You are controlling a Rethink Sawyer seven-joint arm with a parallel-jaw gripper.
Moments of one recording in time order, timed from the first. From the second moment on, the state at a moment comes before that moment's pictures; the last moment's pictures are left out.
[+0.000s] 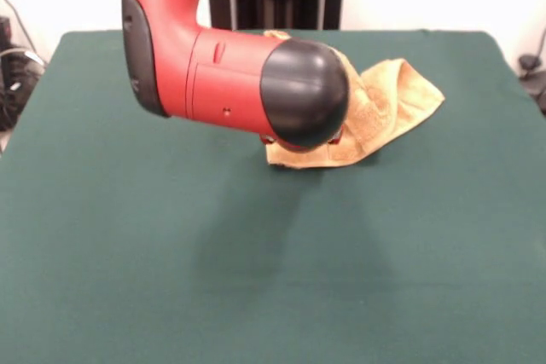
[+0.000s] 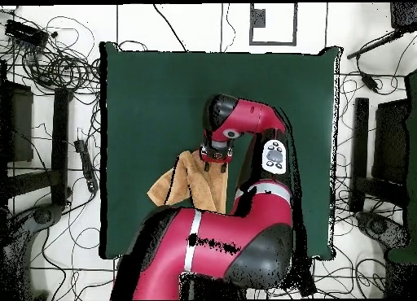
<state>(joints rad) -0.13 0.00 -0.13 0.91 0.04 1.44 1.58</state>
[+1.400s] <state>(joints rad) -0.13 -0.05 -0.13 0.68 0.01 1.20 1.58</state>
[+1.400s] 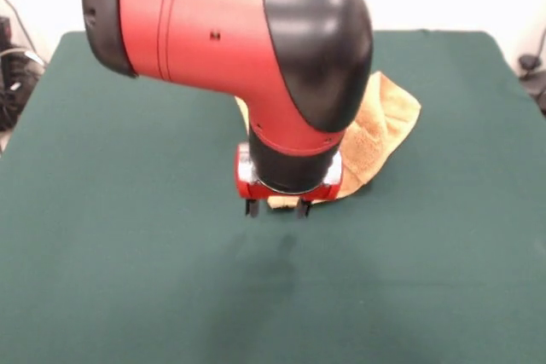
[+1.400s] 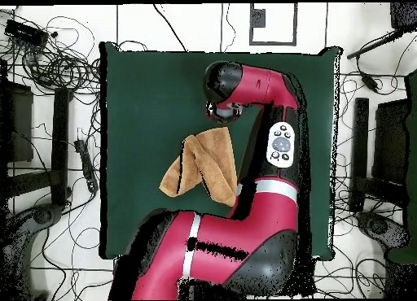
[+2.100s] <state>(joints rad) -0.13 -0.07 -0.13 0.53 0.01 1.20 1.58</state>
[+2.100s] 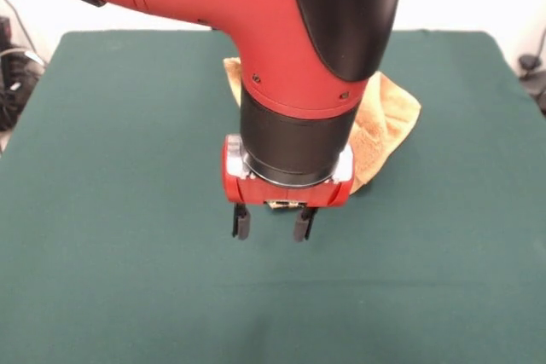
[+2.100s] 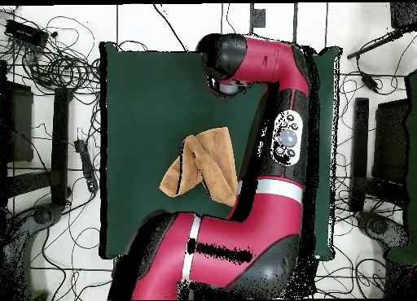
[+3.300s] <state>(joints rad) -0.12 -0.26 -0.13 0.90 0.01 0.99 1.58</state>
